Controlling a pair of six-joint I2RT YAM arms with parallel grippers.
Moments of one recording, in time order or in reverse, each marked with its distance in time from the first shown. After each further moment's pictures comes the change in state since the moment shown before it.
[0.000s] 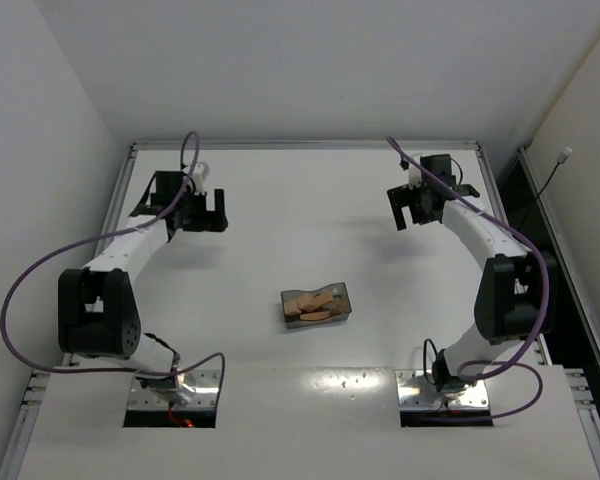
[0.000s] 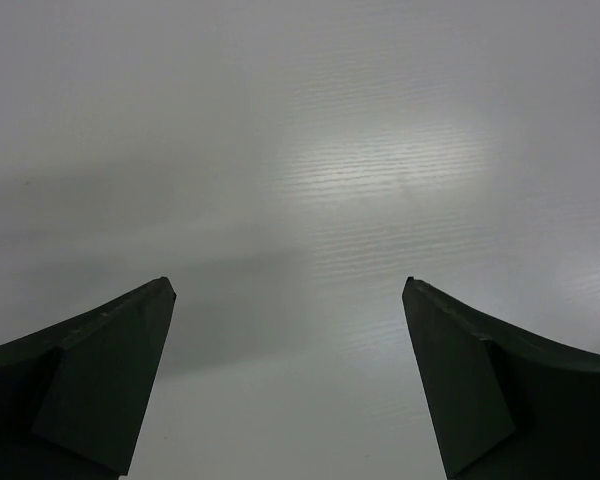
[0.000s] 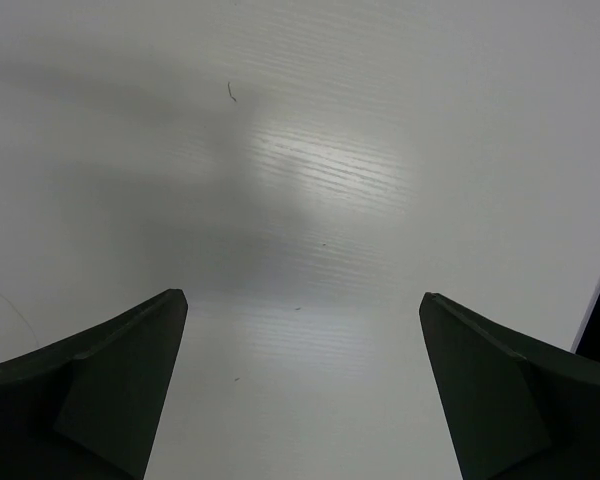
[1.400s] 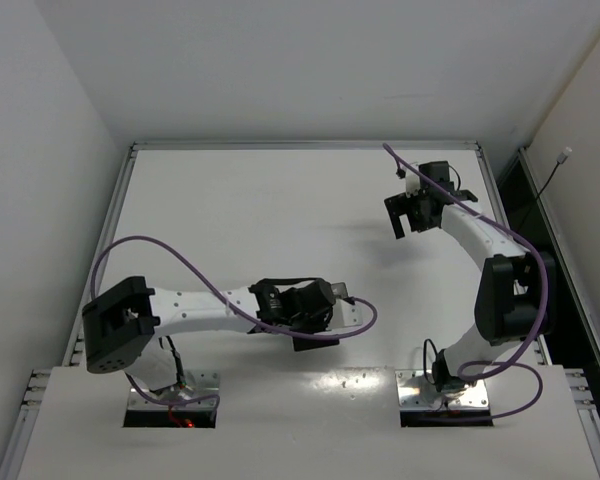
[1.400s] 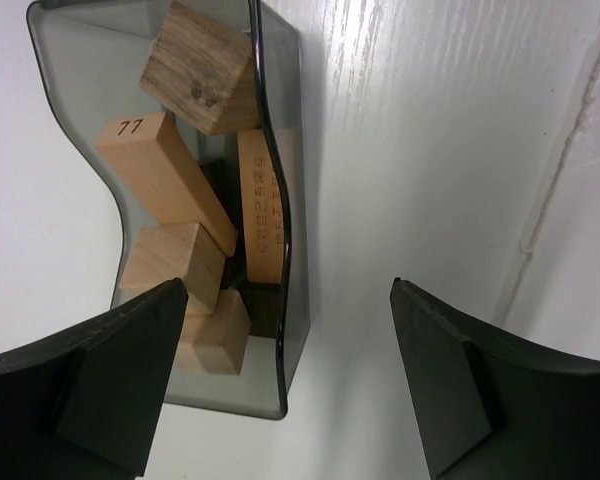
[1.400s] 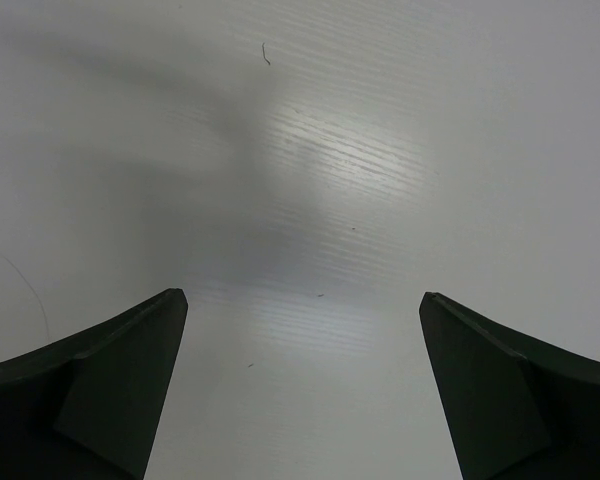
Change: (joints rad) left arm -1.191 0.002 -0.111 -0.076 -0.283 0.365; right arm -0.001 -0.005 -0.056 0.006 -0.054 -0.021
